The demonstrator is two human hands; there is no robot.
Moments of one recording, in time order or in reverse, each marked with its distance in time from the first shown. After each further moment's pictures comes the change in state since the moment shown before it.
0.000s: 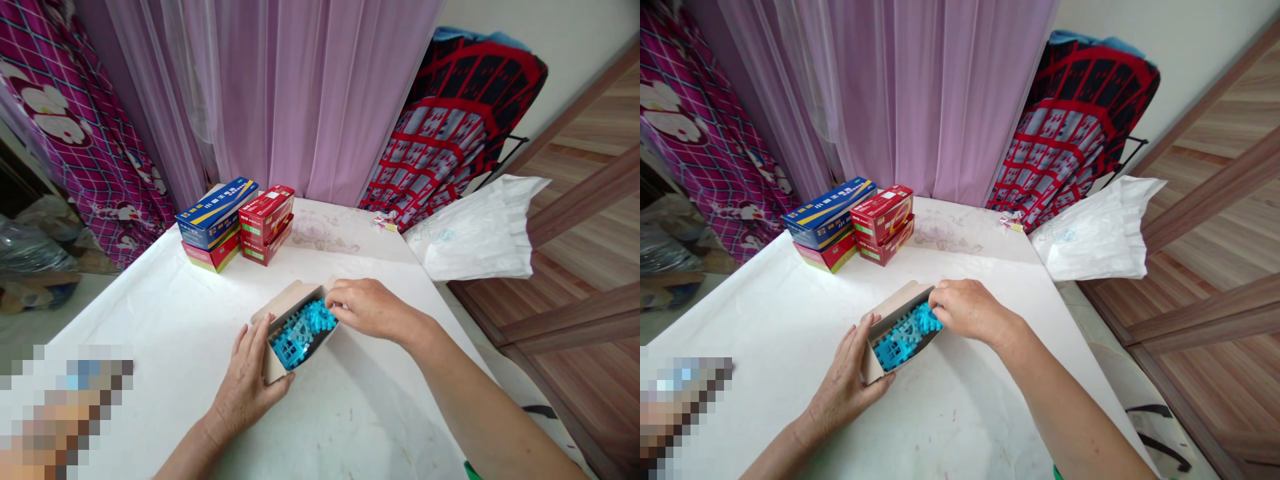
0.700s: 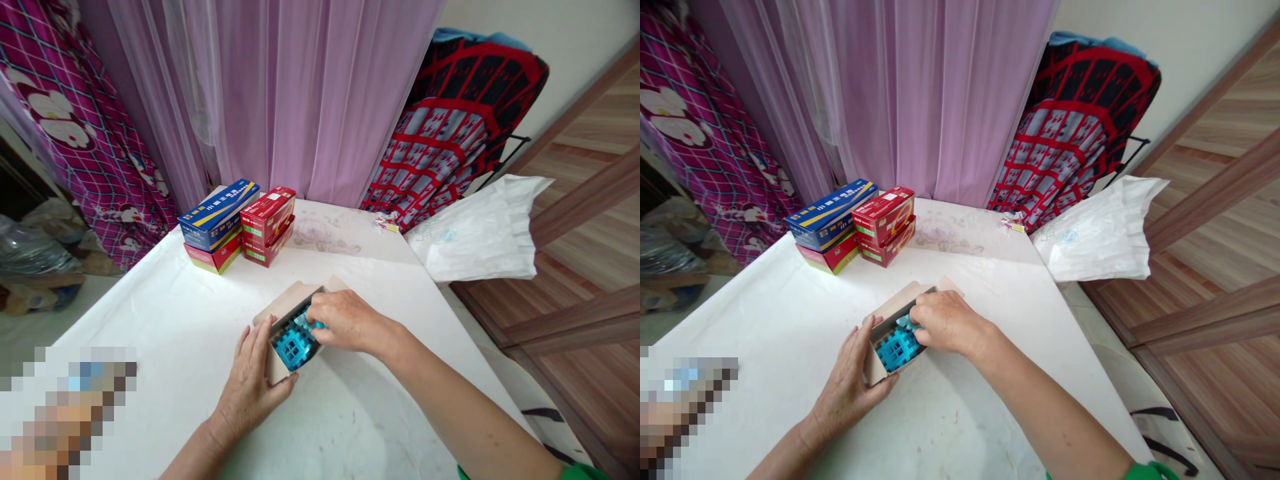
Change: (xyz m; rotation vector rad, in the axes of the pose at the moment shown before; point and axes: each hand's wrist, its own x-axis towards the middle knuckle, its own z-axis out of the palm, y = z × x) left_hand 0.001 0.004 0.000 -0.011 0.022 -0.015; right_hand 0.019 -0.025 0.018 -0.116 -0.070 -0.122
